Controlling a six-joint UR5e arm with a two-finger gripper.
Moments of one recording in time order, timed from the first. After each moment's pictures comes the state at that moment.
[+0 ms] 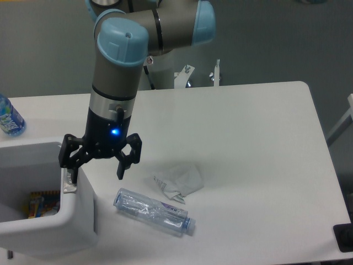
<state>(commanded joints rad) 2.20 -1.83 -1.45 -0.97 1.20 -0.18</state>
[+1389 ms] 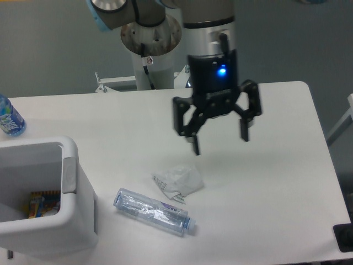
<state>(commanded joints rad) 2.54 -1.77 -1.33 -1.07 1.47 0.42</state>
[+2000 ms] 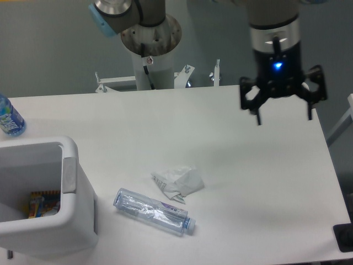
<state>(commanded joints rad) 2.71 -1.77 -1.38 -1.12 1.58 1.10</state>
